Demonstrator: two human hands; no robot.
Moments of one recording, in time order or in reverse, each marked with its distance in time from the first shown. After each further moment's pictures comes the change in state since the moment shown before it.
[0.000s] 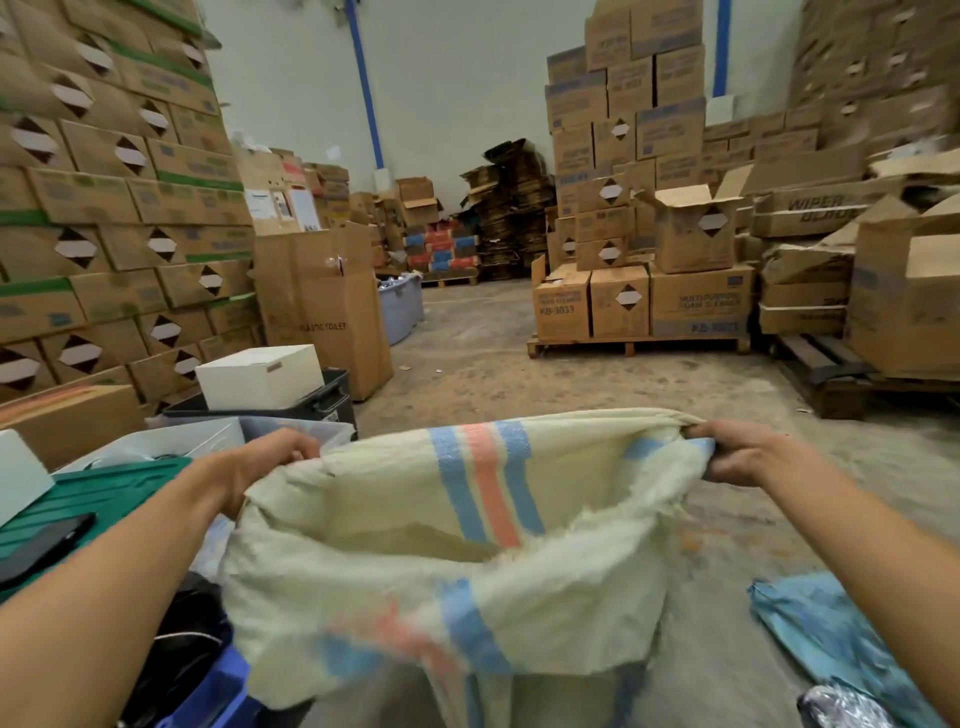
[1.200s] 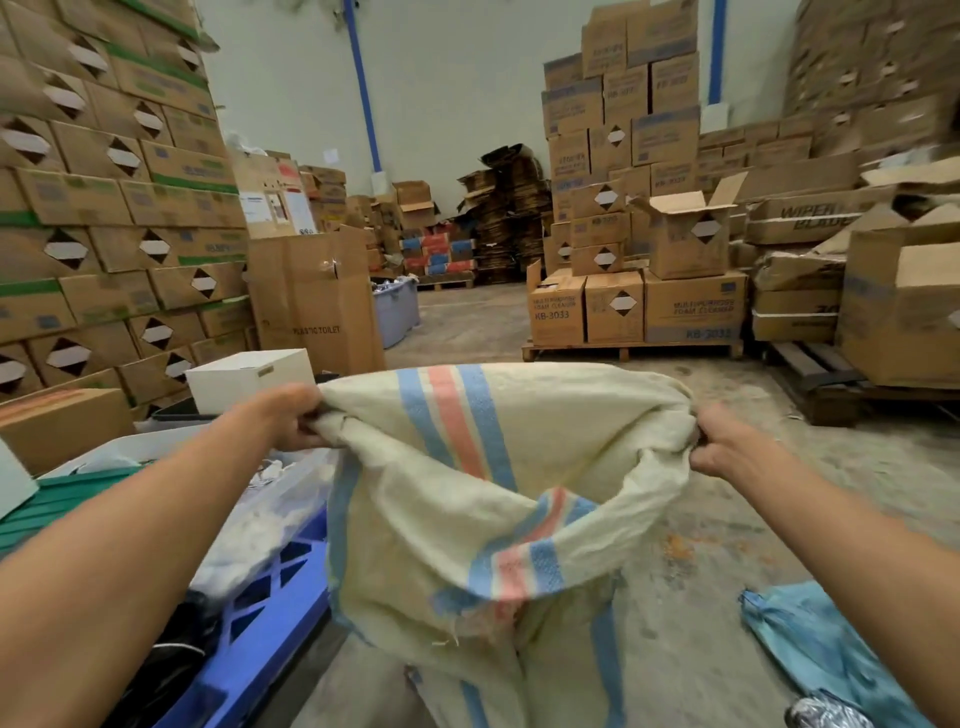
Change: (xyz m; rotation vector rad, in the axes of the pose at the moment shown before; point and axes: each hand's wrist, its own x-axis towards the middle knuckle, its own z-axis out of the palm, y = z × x) left_hand 0.035 0.066 0.032 -0.077 0.258 0.112; right_hand 0.011 -0.014 0.011 0.187 -0.070 -0.129
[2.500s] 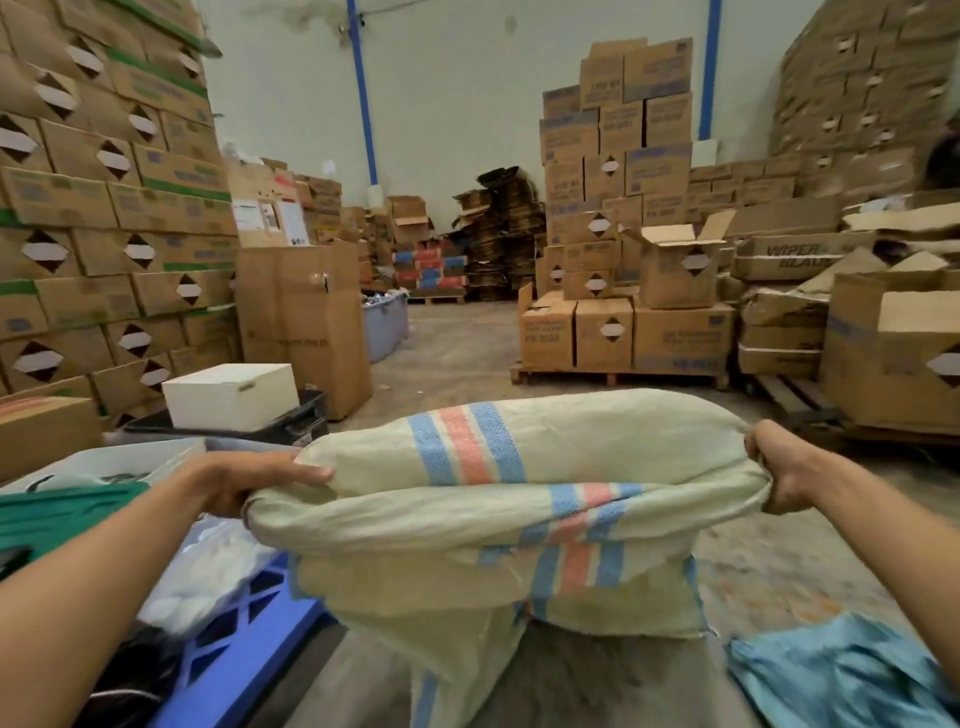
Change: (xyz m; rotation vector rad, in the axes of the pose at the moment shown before) left_hand -0.045 -0.010 -0.022 0.381 -0.333 0.070; right_hand 0.001 -0.073 -0.046 -0.537 0.292 0.018
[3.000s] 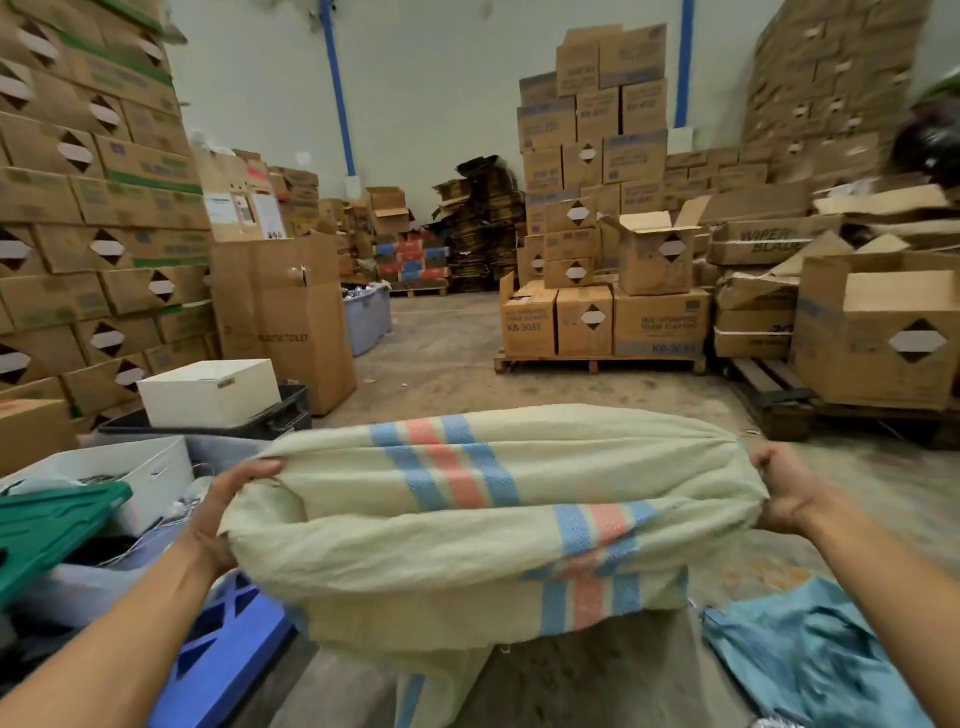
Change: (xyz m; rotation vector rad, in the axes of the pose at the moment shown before) left_hand 0.006 -0.052 0.048 -0.965 -0.025 0.398; right_hand -0.019 0.054 -0.025 0.359 -0.208 0.027
